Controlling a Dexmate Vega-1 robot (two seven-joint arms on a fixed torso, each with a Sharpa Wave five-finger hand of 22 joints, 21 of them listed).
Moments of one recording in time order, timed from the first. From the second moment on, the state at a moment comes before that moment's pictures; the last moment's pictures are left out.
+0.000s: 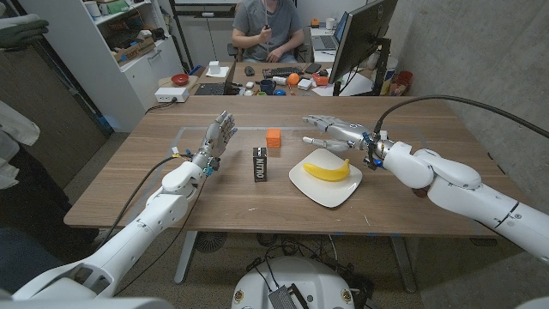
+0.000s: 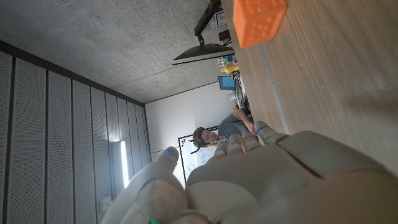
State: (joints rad) left arm 0.88 0.55 0.37 -1.32 -0.69 -0.29 -0.13; left_hand 0.01 0.07 0.43 0.18 0.21 -0.17 0.06 0.18 0.17 -0.17 0.03 0.19 0.18 -0.17 0.03 0.20 0.18 -0.13 0.00 0.27 0.18; right arm -0.95 -0.98 -0.47 -2.01 -0.48 0.09 0.04; right_hand 0.06 0.03 -0.07 0.17 0.29 -0.17 -0.14 0.18 0.19 -0.17 -0.06 0.19 0.19 -0.17 0.01 0.20 0.23 -0.17 0.03 0.22 0.18
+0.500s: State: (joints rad) left arm 0.88 0.55 0.37 -1.32 -0.69 -0.29 -0.12; left_hand 0.01 0.07 0.43 0.18 0.21 -0.17 0.06 0.18 0.17 -0.17 0.03 0.19 0.18 -0.17 0.03 0.20 0.18 -0.12 -0.01 0.27 0.18; right arm -0.95 -0.98 -0.43 -2.02 -0.45 0.12 0.00; right_hand 0.04 0.03 -0.09 0.17 0.30 -0.17 -0.14 0.18 0.19 -0.17 -0.06 0.19 0.19 -0.17 0.01 0.20 0.22 -0.17 0.02 0.22 0.18
